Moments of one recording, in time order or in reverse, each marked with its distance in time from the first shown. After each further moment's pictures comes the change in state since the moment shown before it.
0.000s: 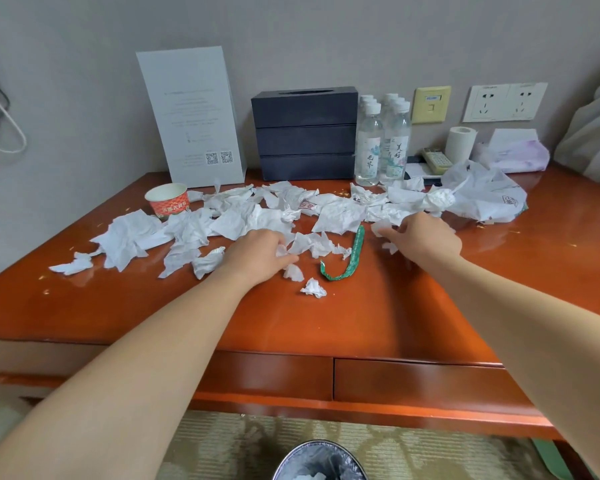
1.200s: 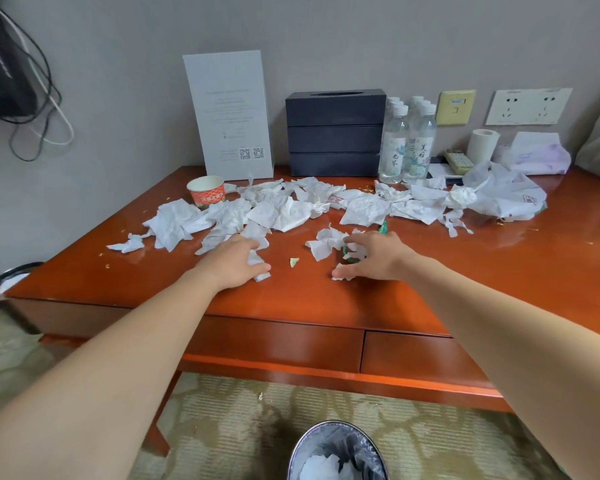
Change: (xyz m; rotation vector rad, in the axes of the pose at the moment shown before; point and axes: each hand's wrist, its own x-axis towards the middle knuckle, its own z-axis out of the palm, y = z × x) left_hand -0.066 -0.080 -0.028 -0.092 -0.148 -0.138; right_hand -0.084 -0.077 0.004 -0.118 -0.457 -0.401
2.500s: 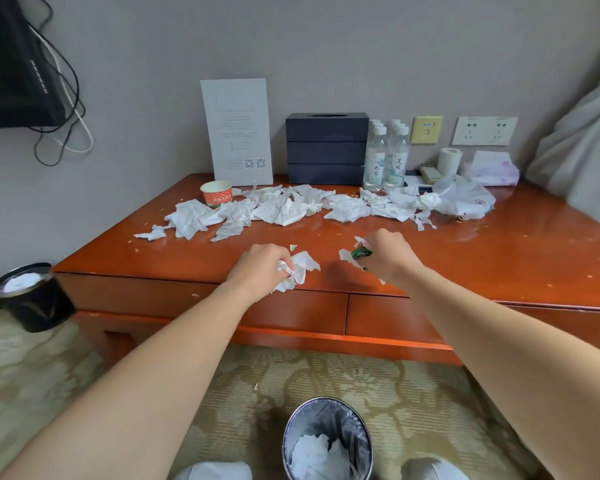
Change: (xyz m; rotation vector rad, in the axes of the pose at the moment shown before) left_hand -0.107 0.049 0.009 -0.088 0.190 0.188; right_hand -0.113 -0.016 -0.004 0.156 0.302 0.062
